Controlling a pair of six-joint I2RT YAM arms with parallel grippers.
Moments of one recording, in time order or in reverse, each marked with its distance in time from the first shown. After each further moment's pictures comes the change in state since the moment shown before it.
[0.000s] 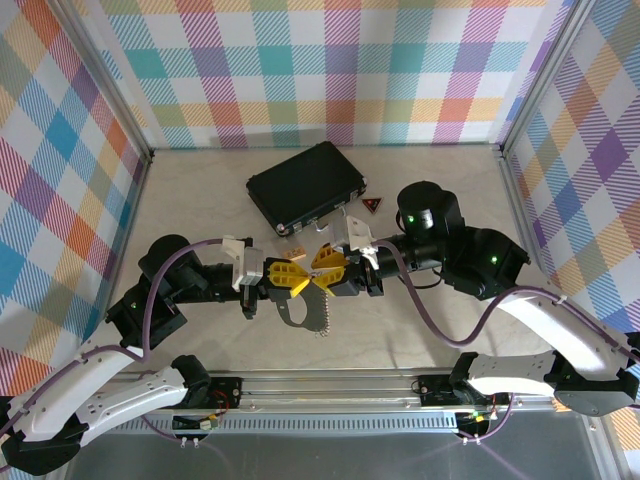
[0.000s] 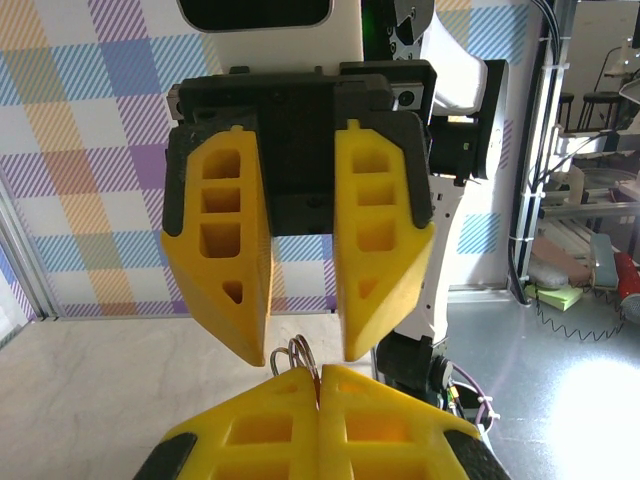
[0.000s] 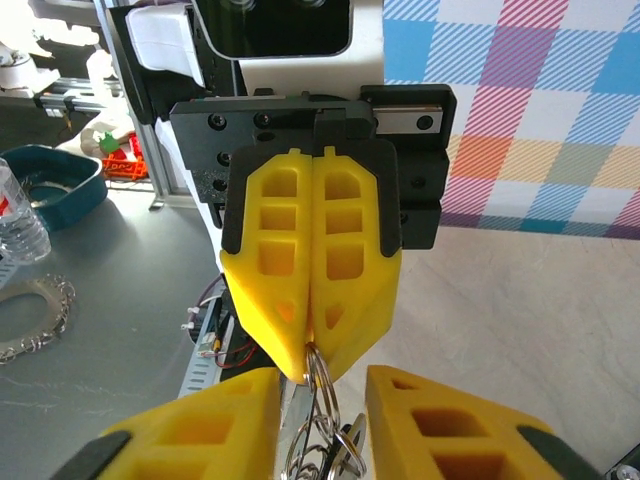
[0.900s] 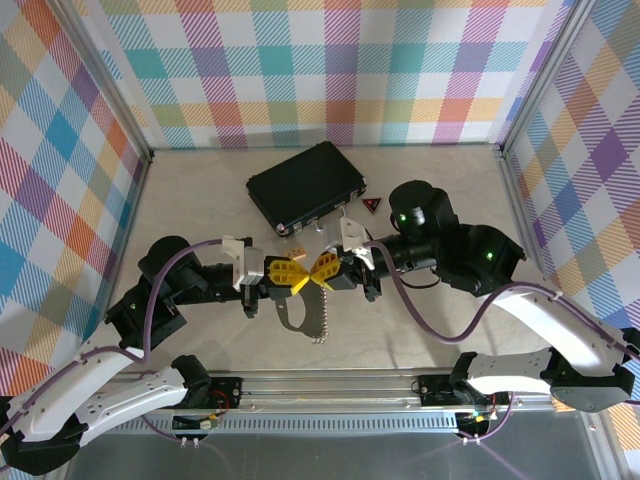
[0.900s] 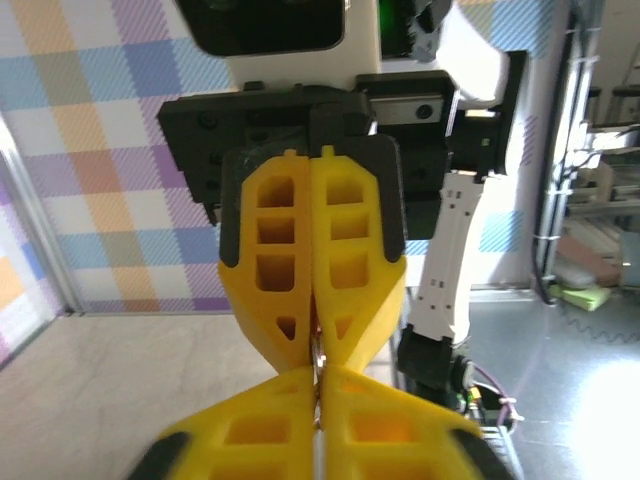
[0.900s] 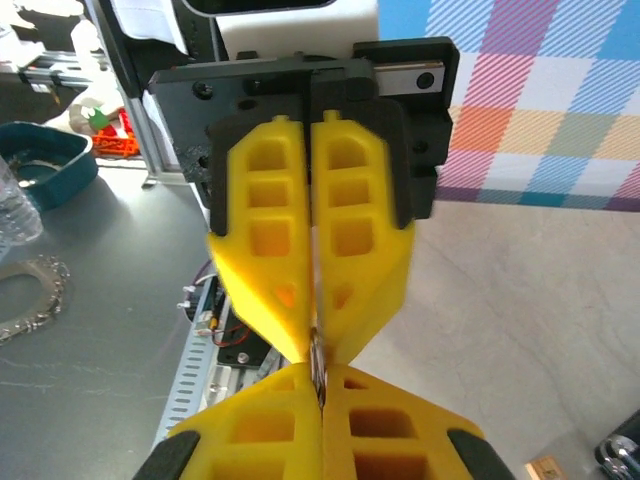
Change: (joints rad) left arm -0.007 -0.007 0.000 -0.015 -0.077 0.027; right arm 0.013 0.039 0.054 -0.085 0.051 -0.034
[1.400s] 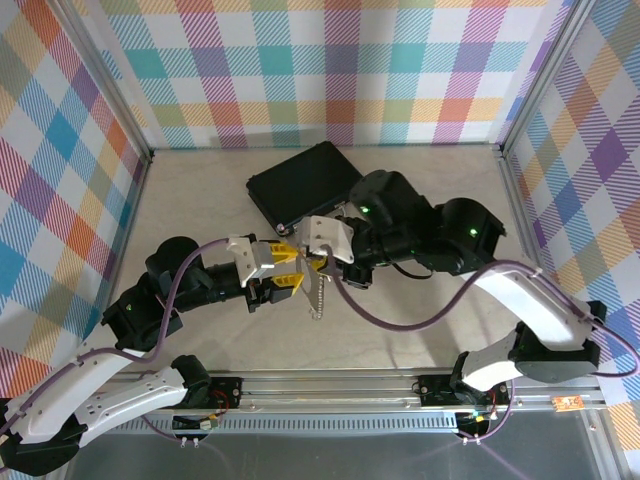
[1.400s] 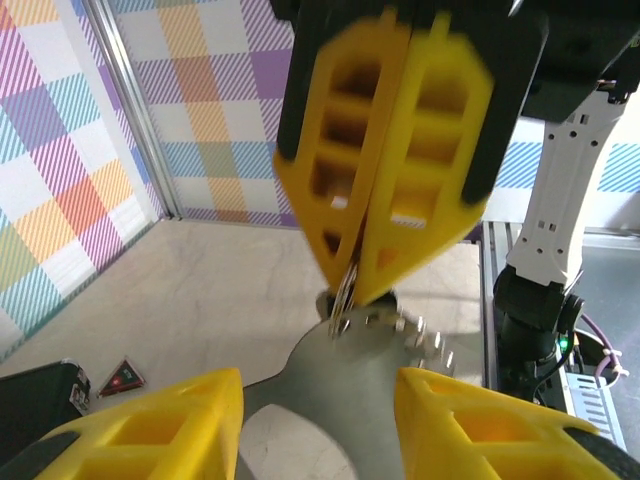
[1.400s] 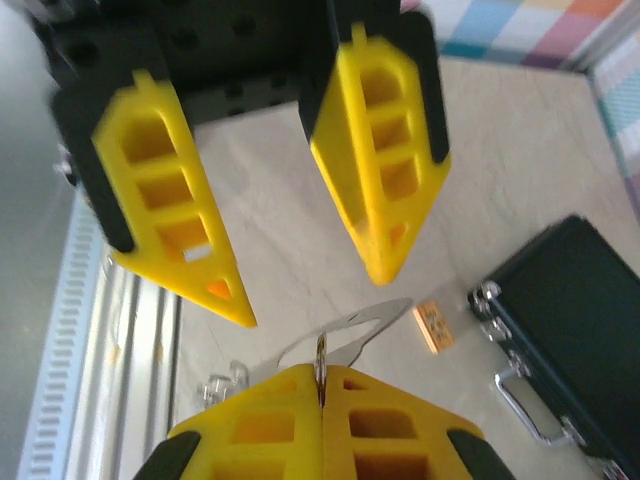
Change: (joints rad) left arm 0.000 -0.008 0.011 -0.165 -0.217 0.074; right arm 0.108 0.268 0.429 -0.459 0.415 -0.142
